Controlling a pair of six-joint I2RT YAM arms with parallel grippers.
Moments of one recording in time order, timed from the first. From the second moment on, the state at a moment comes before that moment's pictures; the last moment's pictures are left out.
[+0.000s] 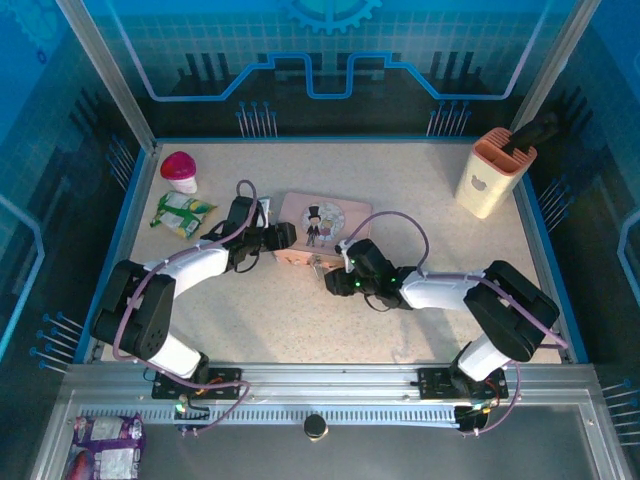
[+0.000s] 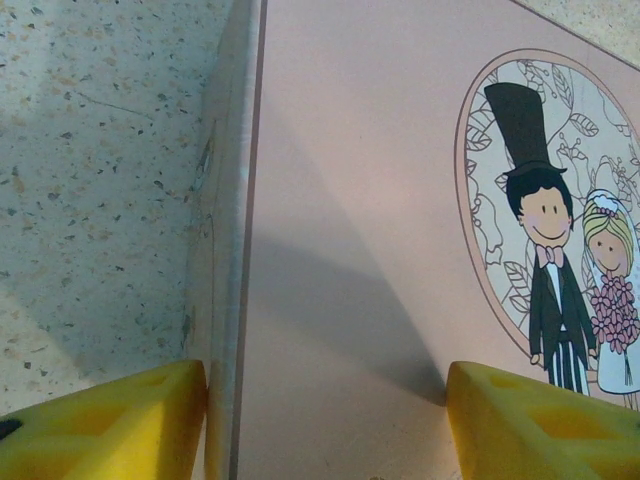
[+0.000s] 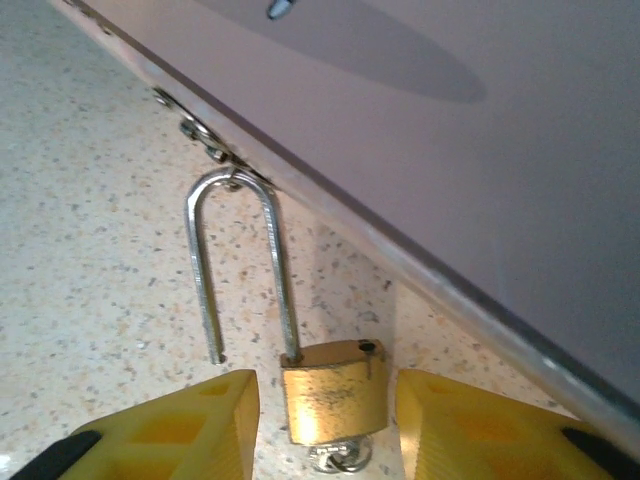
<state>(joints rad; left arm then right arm) -0.31 1.53 0.79 -0.03 0.22 -0.48 0.78 1.56 0.66 0.14 -0.09 0.45</state>
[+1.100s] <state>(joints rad) -0.36 1.52 0.76 0.01 0.18 -0.59 0.75 1.70 0.71 0.25 -0.16 0.49</state>
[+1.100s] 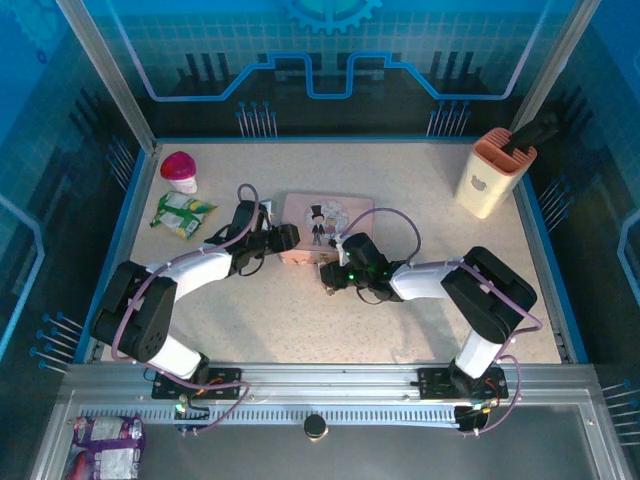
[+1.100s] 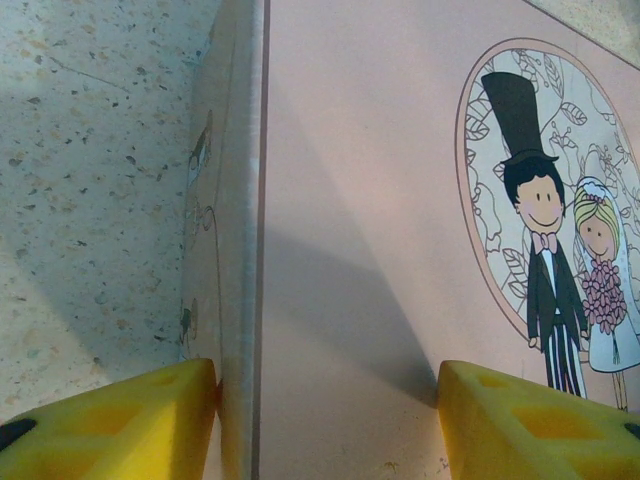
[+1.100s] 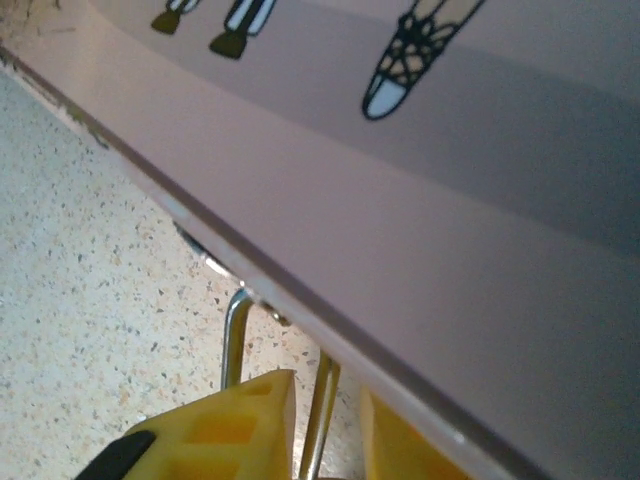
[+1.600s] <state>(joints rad) -0.44 1.47 0.68 0.07 0.07 -0.69 0.80 1.68 0.60 0.44 -0.03 0.70</state>
